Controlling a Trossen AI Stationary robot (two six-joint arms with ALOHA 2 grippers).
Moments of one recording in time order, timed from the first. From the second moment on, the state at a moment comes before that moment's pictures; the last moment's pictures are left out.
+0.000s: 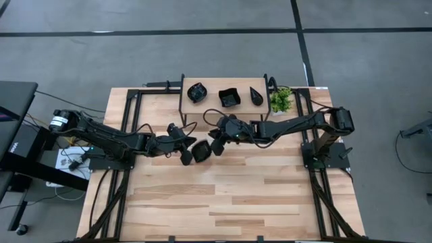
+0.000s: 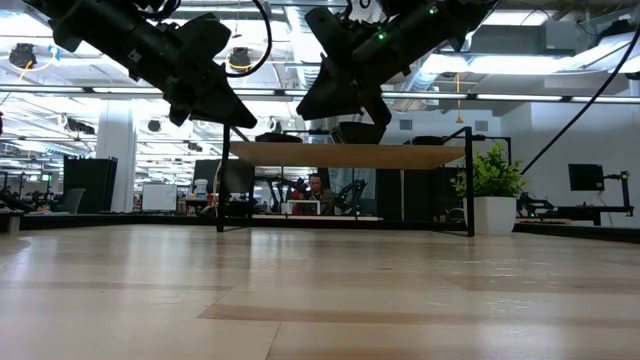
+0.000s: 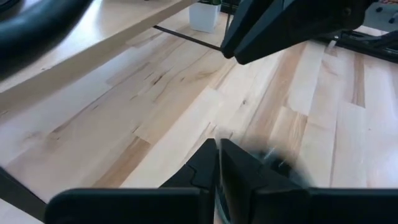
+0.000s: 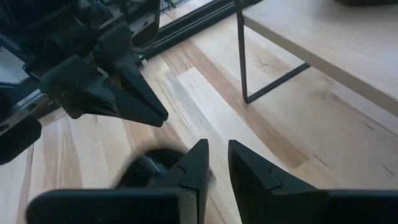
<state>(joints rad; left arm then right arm) -0.19 1.22 0.54 0.17 -0.55 -0.35 0.00 1.66 1.09 0.08 0.28 0.46</state>
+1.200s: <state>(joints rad) -0.14 1.22 0.53 0.02 -0.28 -0.82 0.01 1.64 1.09 -0.03 0.26 0.43</state>
